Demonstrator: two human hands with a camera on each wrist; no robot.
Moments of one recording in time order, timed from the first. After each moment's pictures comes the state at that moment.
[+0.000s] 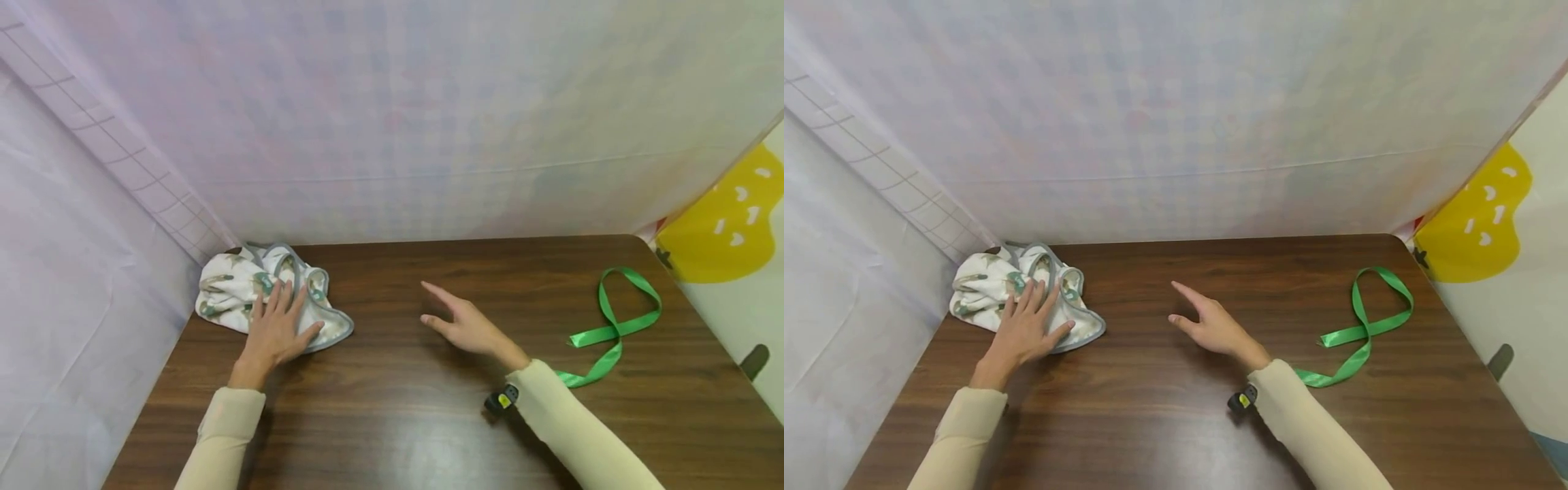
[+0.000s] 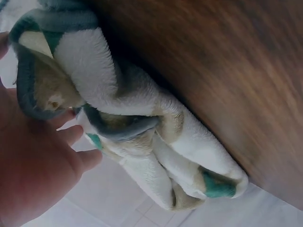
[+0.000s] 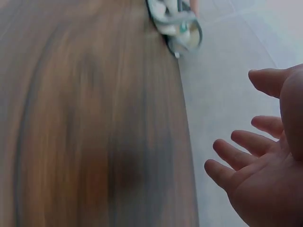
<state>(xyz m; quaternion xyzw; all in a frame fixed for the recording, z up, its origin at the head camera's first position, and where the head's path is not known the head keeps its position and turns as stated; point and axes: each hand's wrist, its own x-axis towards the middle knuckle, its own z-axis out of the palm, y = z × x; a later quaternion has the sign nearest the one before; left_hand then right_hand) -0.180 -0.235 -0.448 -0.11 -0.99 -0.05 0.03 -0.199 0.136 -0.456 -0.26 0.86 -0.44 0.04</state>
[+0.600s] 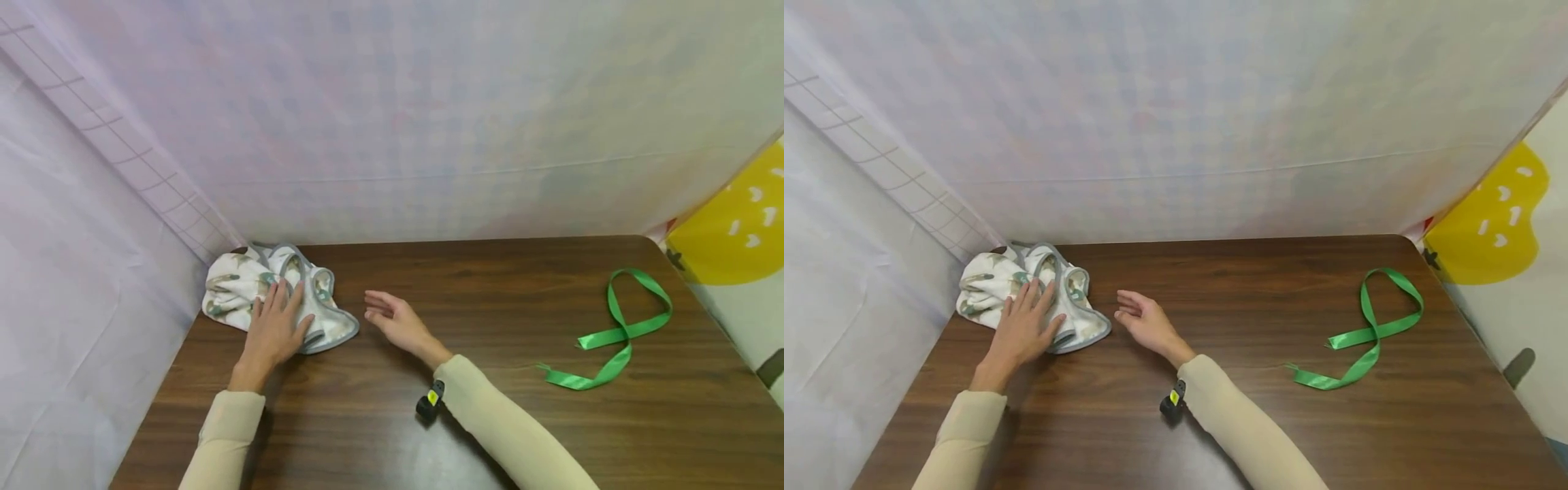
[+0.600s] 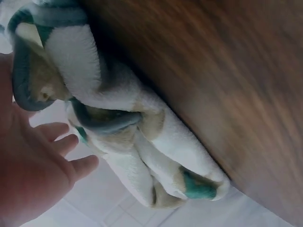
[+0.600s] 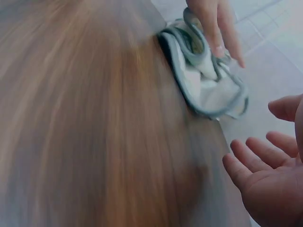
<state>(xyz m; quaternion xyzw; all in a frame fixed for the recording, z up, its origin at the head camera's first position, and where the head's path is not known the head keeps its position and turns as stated) -0.177 -0.245 -0.449 -0.08 -0.99 -0.10 0.05 -0.213 0.014 -0.481 -0.19 0.74 -0.63 0.11</state>
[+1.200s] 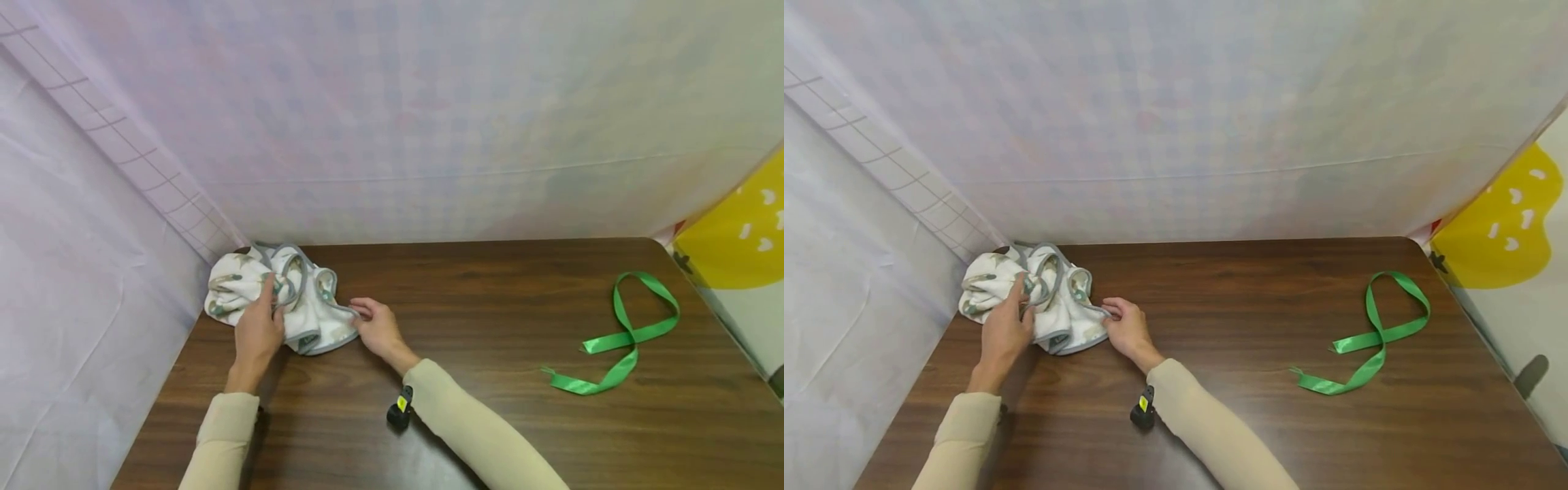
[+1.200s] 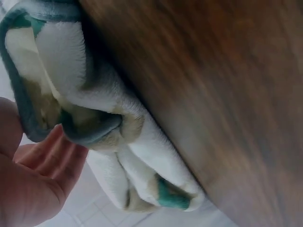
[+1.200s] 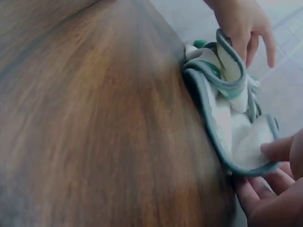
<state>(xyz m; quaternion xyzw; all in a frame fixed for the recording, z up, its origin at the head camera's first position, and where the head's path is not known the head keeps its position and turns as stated) -0.179 -0.261 -0.455 -0.01 -0.94 -0.22 0.25 -0.208 -0.036 -0.491 -0.12 0.76 -0.64 0.04</state>
